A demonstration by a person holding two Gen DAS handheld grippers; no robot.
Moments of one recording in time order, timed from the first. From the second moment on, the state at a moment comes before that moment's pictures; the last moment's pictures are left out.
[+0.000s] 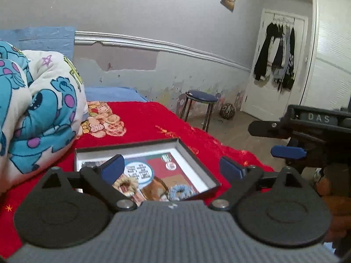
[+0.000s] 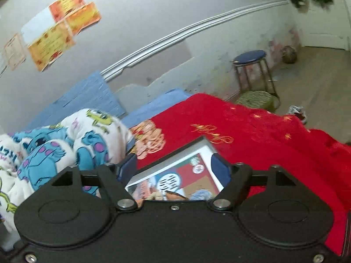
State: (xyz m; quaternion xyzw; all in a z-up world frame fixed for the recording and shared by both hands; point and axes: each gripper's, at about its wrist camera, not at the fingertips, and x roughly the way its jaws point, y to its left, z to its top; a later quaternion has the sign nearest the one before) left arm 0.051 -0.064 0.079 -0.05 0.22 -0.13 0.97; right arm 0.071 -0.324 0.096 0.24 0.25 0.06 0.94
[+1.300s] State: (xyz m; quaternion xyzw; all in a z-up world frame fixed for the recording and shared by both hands) left arm 0.099 -0.087 -0.075 -0.03 0.31 -0.07 0.95; right arm 0.137 -0.297 -0.093 0.34 0.45 0.03 0.83
